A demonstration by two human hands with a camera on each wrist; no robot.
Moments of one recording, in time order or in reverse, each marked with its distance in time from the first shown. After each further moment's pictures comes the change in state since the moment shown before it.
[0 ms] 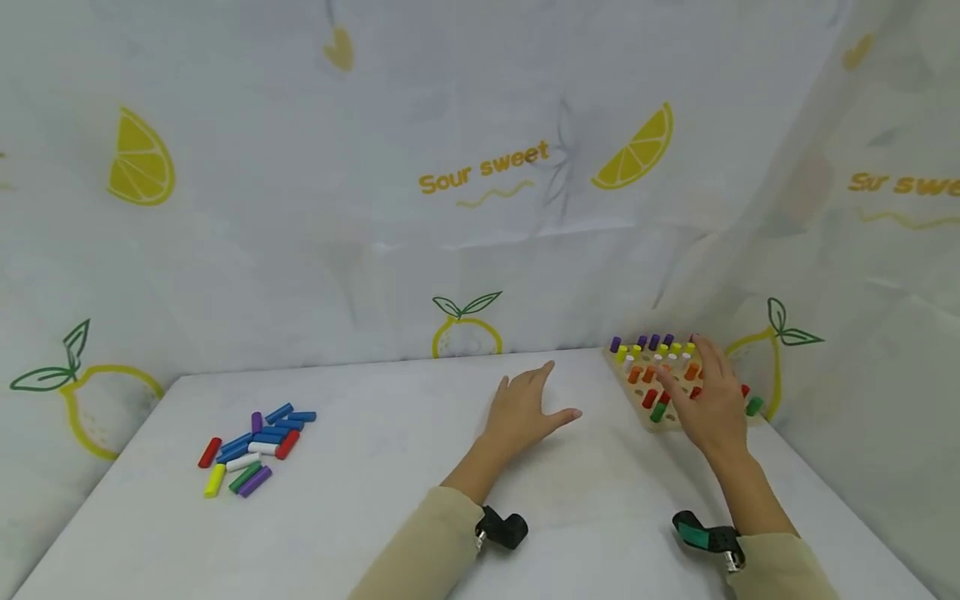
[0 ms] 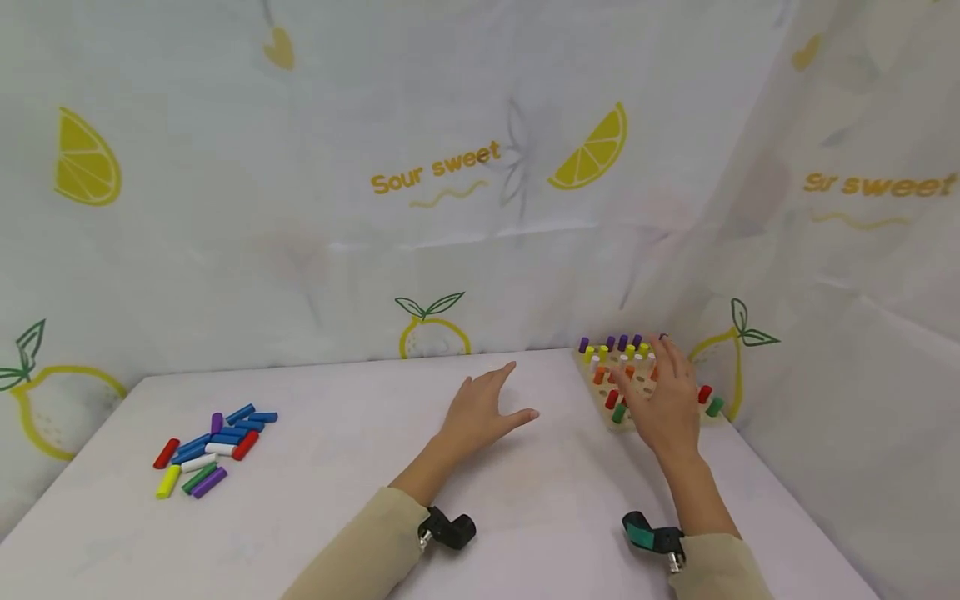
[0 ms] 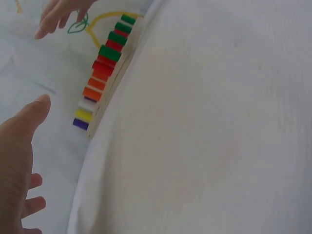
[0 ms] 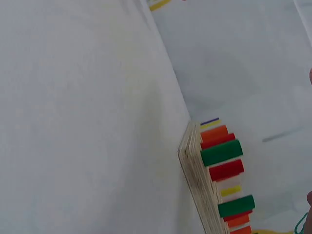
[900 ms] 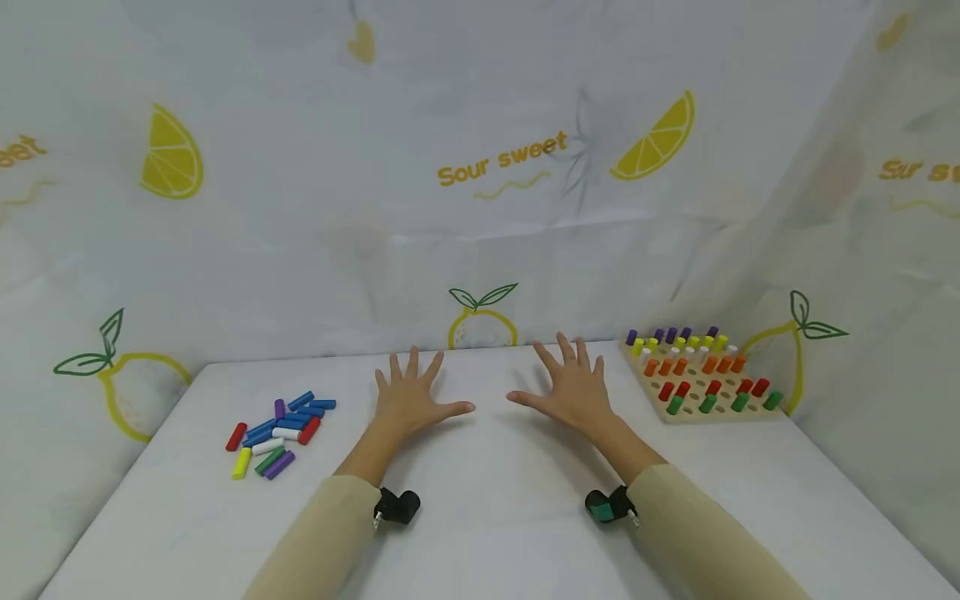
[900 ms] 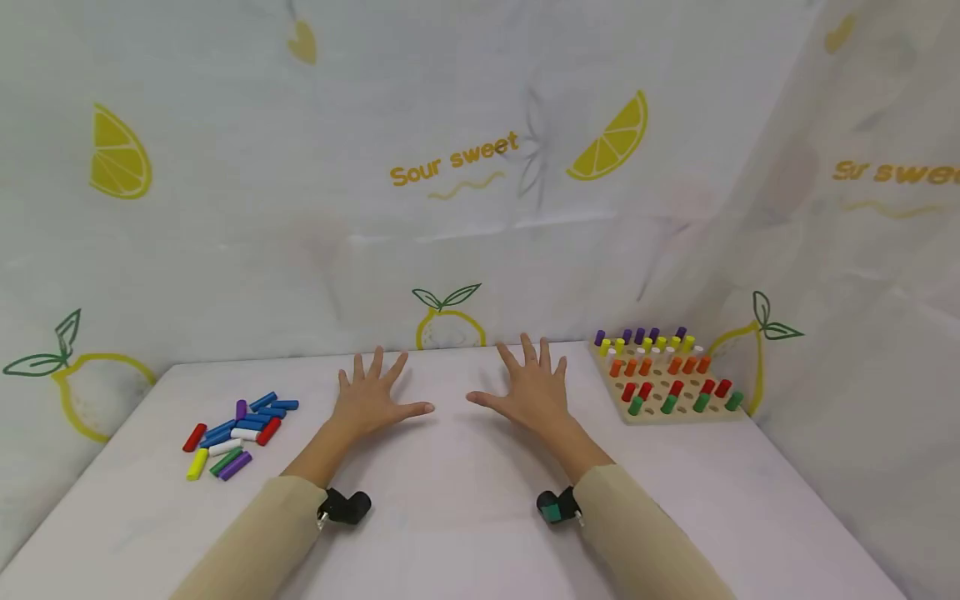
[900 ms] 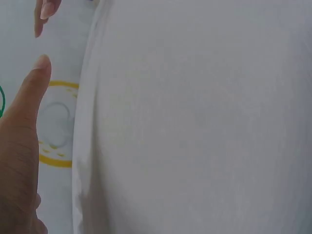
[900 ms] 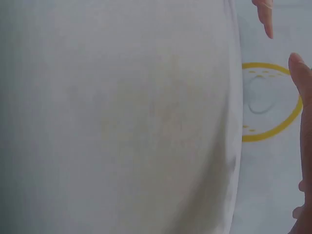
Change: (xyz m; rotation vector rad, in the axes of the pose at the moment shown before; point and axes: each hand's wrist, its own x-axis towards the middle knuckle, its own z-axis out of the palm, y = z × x) left_hand -0.056 -0.142 -0.080 0.216 -0.138 -0.308; right_hand -0.009 -0.132 0.111 -0.259 -0.557 -0.204
